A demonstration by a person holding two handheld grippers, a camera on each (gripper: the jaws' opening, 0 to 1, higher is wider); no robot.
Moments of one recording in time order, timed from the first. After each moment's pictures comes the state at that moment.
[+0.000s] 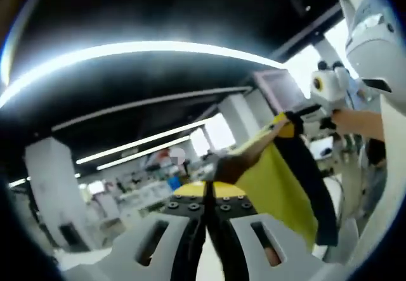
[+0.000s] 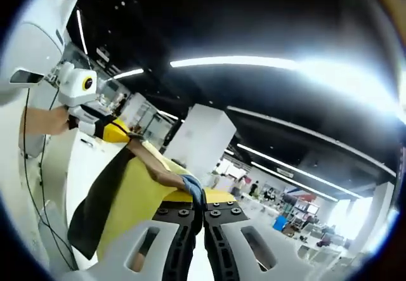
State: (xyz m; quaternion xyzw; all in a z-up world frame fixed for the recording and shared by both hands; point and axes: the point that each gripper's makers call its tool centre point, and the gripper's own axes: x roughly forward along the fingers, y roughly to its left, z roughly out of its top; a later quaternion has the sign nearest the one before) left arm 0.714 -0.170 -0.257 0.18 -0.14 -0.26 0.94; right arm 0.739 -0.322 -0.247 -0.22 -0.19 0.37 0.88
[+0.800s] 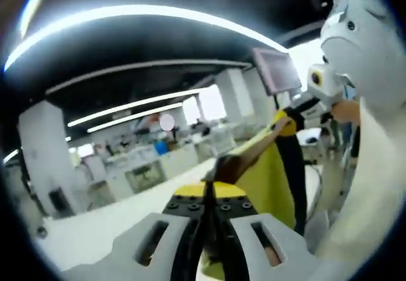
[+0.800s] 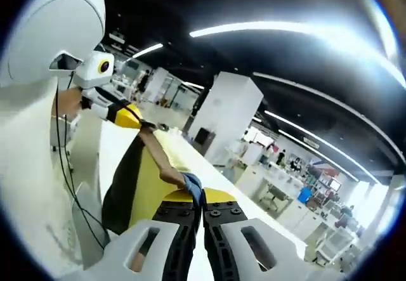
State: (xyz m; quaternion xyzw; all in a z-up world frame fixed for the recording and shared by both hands) left arm 0.686 -0.162 -0.321 0.15 -0.02 -0.27 0.95; right arm 0.713 -0.303 -0.317 -0.26 -0.06 0.43 0.86
